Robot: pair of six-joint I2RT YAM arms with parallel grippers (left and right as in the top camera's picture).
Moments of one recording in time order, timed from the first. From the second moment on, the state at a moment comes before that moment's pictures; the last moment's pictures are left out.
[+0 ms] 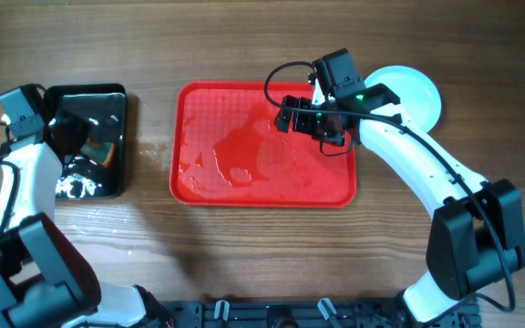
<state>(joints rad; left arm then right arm) 0.43 1.66 1.05 -0.42 0.04 -0.58 0.40 1.78 1.32 -0.67 -0.28 0.58</state>
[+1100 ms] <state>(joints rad) 0.43 1.75 0.97 -0.45 0.02 -0.59 0.40 1.78 1.32 -0.67 -0.28 0.58</state>
